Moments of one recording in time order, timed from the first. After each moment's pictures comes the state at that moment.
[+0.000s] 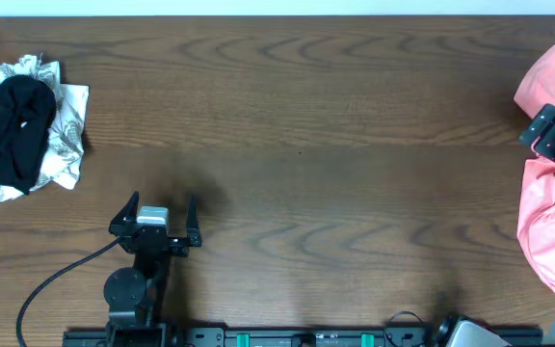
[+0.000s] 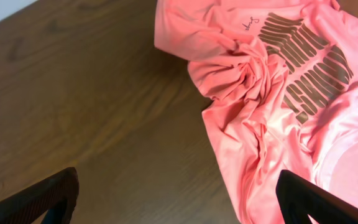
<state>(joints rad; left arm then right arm) 0.00 0.01 0.02 -0.11 0.07 0.06 -0.46 1.33 1.29 -0.82 0.05 0.18</state>
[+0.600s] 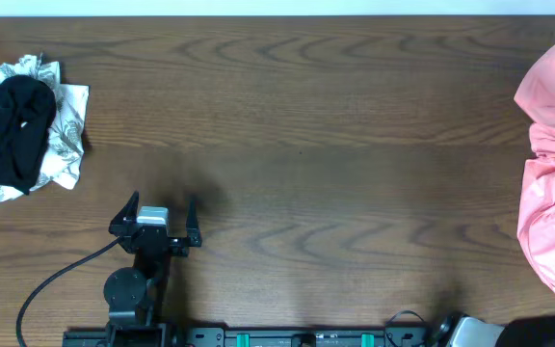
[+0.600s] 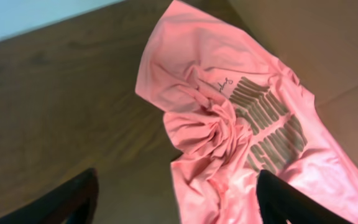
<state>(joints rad) 0.00 0.01 0.02 -0.11 0.07 0.06 -0.52 1.48 1.48 -0.76 0.04 -0.07</state>
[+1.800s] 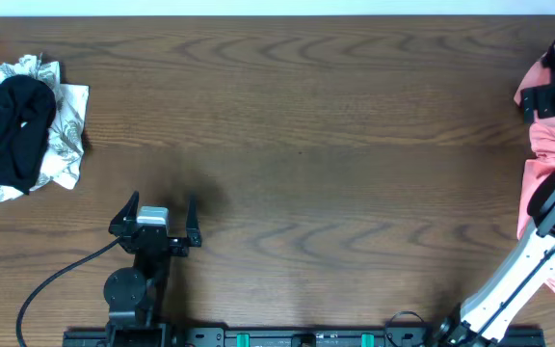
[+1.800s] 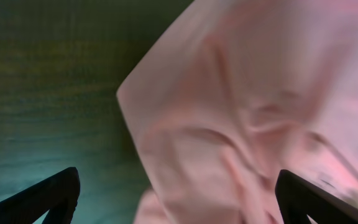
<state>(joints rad) 0.00 0.01 0.02 -0.11 0.07 0.06 -0.52 2.36 1.98 -0.74 -0.08 -0.62</state>
